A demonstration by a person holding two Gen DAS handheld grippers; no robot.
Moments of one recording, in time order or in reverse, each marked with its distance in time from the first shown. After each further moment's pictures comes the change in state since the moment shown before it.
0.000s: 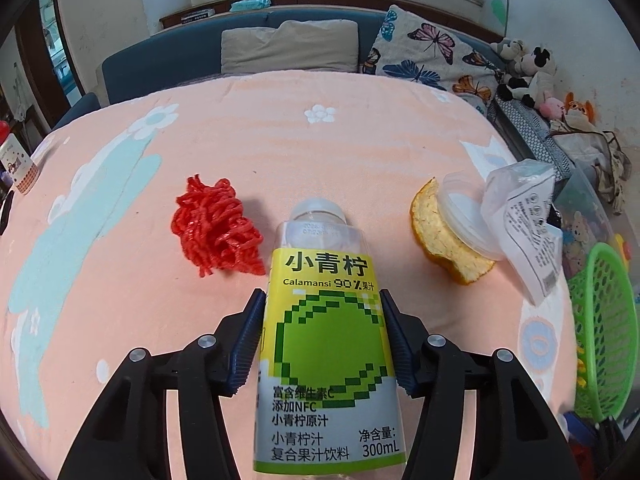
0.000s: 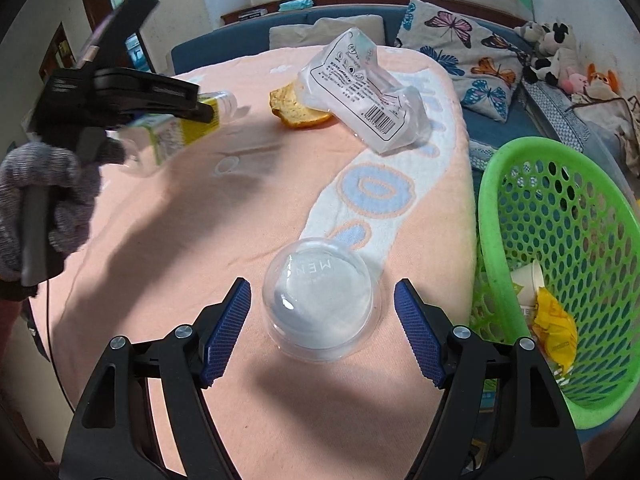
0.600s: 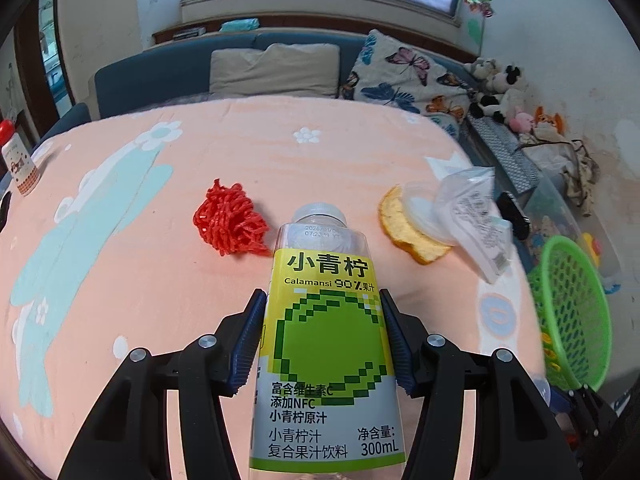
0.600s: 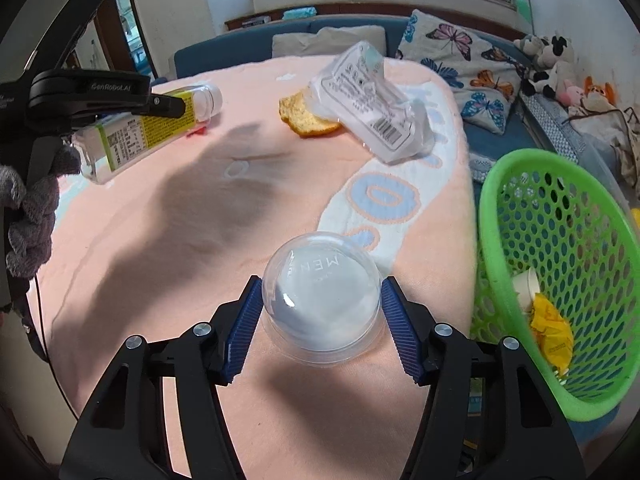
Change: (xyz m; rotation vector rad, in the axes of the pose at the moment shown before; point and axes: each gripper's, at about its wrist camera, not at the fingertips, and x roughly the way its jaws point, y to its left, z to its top) left arm -0.057 0.009 -0.024 0.015 -0.081 -0.096; right arm -0.015 0.010 -0.004 -0.017 -0.049 -0.010
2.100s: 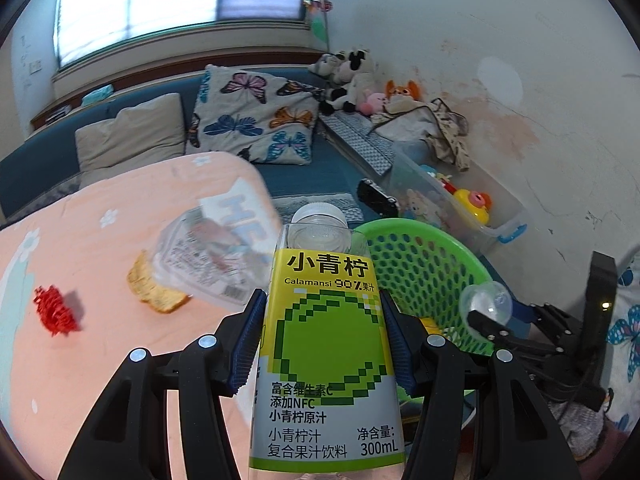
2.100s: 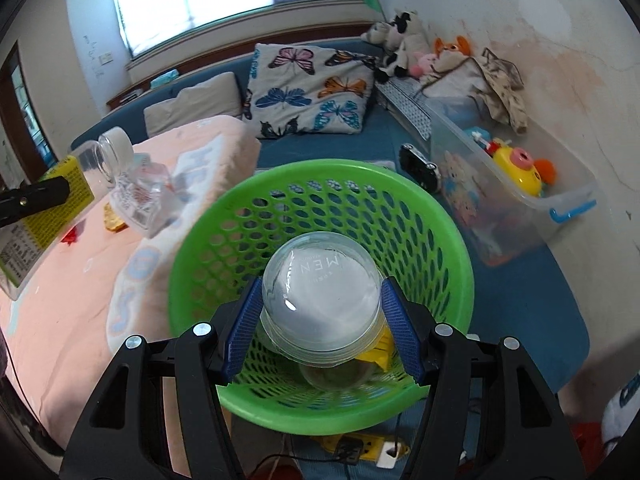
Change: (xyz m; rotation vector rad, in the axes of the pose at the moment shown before) left arm -0.046 -0.214 -0.004 0.319 -0.072 -0.311; right arm -0.095 -0.193 -0.026 0.334 -0.102 -0.276
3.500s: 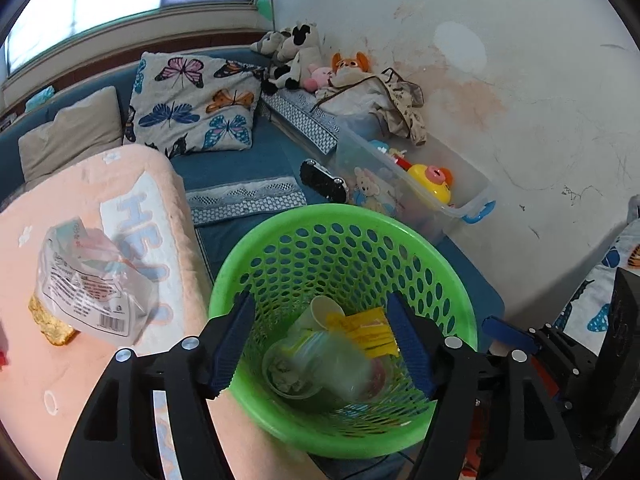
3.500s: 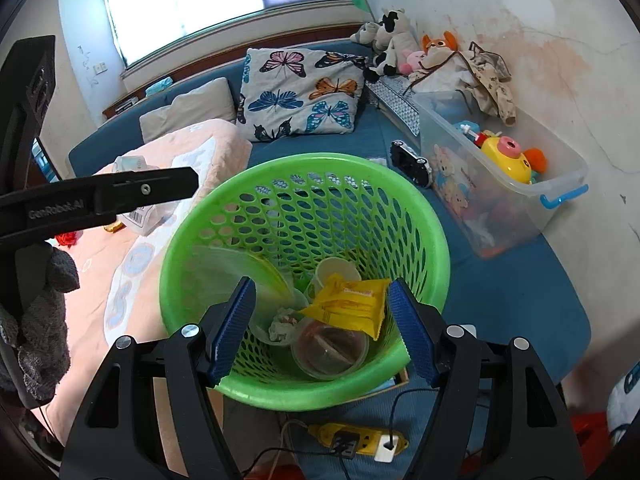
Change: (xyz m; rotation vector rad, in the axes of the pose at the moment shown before) left arm 0.078 -0.060 0.010 0.069 0.060 -0.144; right arm -0.016 -0.015 -0.012 0.029 -0.016 0.003
